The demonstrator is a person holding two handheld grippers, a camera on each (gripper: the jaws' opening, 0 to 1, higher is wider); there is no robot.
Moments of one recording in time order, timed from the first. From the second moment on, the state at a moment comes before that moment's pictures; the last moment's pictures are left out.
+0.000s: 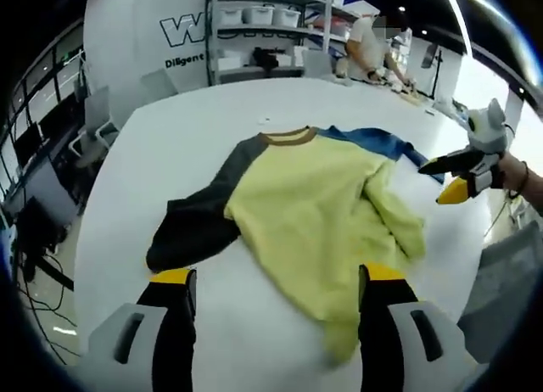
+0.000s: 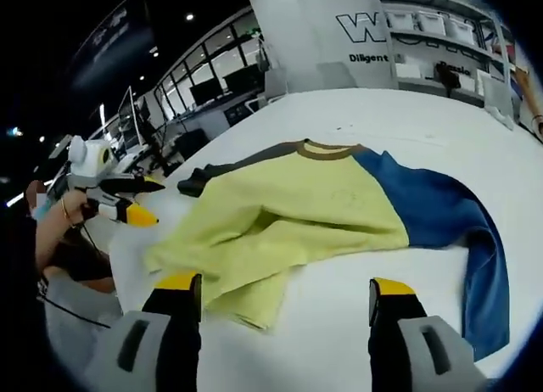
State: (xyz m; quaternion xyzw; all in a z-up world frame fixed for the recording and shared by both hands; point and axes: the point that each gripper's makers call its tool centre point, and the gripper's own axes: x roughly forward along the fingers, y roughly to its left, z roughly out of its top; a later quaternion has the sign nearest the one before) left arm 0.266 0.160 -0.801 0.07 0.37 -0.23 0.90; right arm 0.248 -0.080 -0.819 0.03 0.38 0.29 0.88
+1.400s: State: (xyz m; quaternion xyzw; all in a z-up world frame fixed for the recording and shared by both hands) left arm 0.185 0.138 -0.846 0.05 0.43 -0.26 0.86; right arm 0.198 -0.010 -0.852 0.05 0.42 0.32 0.85
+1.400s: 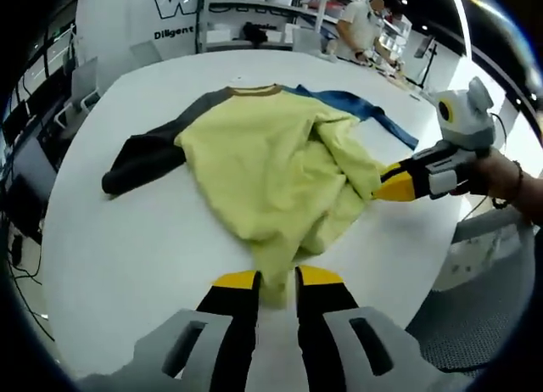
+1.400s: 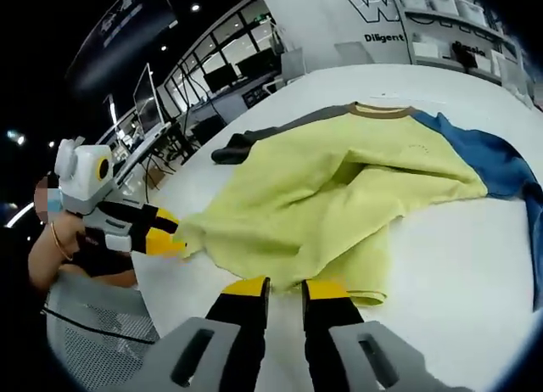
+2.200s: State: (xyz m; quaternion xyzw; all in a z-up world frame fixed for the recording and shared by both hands) left arm 0.163 0.164 -0.822 0.08 0.49 -0.28 0.82; right arm 0.174 -0.092 -0.816 0.08 0.44 0.28 0.85
